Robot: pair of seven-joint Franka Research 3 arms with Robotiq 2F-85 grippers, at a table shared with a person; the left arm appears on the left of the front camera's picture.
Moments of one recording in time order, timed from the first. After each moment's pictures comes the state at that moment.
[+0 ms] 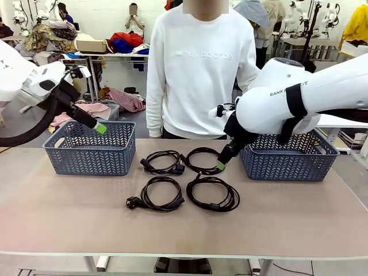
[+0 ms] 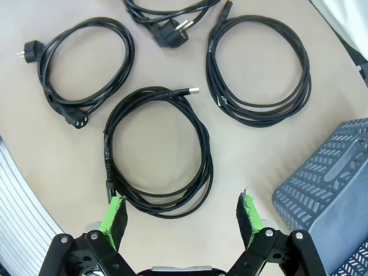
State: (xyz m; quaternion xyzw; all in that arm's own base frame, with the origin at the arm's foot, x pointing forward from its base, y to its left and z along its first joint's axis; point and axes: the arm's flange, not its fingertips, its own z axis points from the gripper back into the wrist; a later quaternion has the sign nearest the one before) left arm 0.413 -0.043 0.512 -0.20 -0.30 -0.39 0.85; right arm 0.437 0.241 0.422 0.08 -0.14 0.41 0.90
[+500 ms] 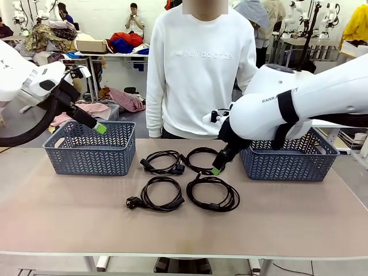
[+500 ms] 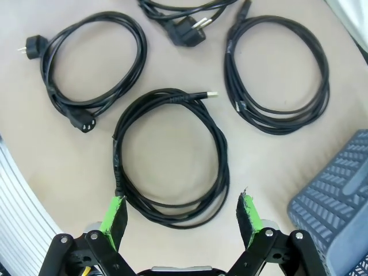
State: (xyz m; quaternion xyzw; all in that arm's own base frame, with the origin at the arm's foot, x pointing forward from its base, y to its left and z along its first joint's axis) left arm 0.413 -0.043 0.512 -0.20 -0.30 -0.39 0.85; right arm 0.431 0.264 0.399 0.08 -0.13 0.42 0.90
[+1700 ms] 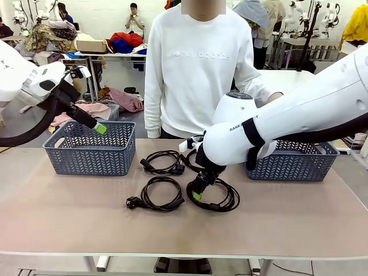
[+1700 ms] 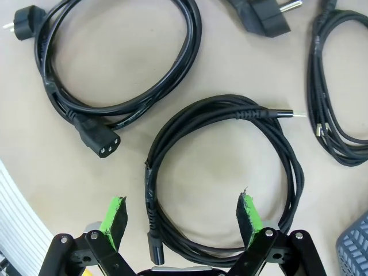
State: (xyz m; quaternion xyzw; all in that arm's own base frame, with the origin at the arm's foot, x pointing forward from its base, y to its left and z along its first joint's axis) left arm 0.413 -0.043 0.511 -0.20 -0.30 -0.39 0.85; right arm 0.423 0.323 0.331 0.08 -0.06 0.44 0.89
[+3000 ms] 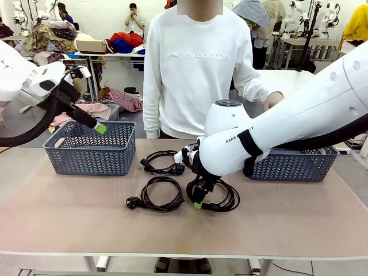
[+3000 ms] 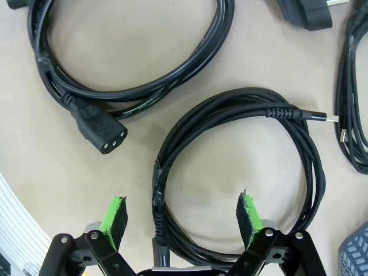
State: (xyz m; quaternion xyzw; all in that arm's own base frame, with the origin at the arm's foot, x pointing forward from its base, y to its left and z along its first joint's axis) left arm 0.413 -0.043 0.511 -0.20 -0.30 -0.39 0.85; right arm 0.413 0.335 0.311 0.04 -0.03 0.47 0.88
